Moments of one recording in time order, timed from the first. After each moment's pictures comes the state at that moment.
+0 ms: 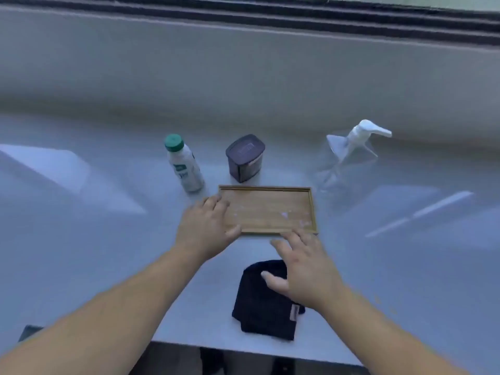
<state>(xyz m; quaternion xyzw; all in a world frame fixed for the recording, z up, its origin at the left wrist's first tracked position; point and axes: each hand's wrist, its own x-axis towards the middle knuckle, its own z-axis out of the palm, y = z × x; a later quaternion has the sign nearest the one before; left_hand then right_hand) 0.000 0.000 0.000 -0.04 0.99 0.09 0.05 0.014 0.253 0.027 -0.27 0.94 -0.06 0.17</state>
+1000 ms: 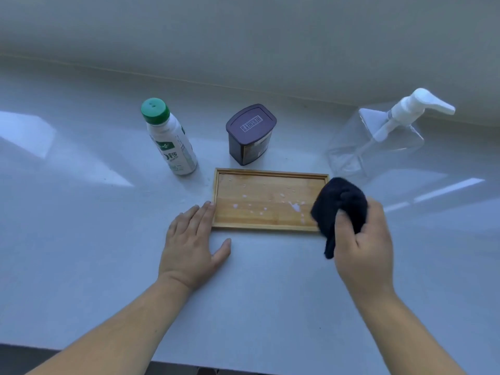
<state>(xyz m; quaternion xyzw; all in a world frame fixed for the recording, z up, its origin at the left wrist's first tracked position) 0.037 -0.017 -0.108 -0.08 0.99 0.14 -0.05 -0.033 0.269 0.010 0.07 0.87 -0.49 -0.01</state>
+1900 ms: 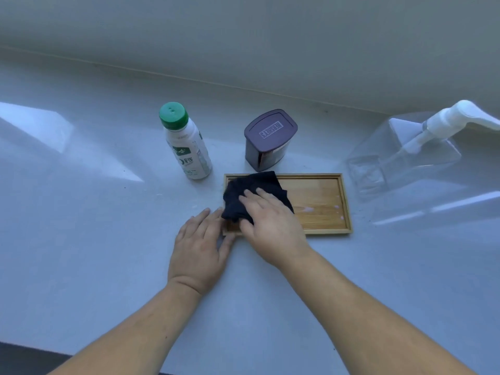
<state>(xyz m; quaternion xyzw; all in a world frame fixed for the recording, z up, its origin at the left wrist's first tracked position) 0.028 -0.024 -0.113 -0.11 0.97 0.19 -0.07 -0.079 0.131 -0.060 -0.28 0.93 -0.20 0.14</state>
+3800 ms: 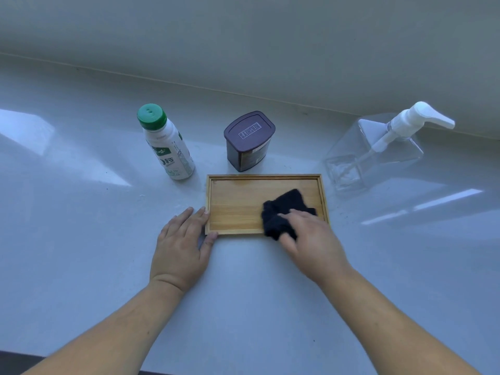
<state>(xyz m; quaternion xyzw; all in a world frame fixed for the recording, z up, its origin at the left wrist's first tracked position) 0.027 -0.021 -0.109 -0.12 0.97 0.20 -0.06 -0.072 0.238 -0.031 -0.18 0.95 -0.20 0.16</state>
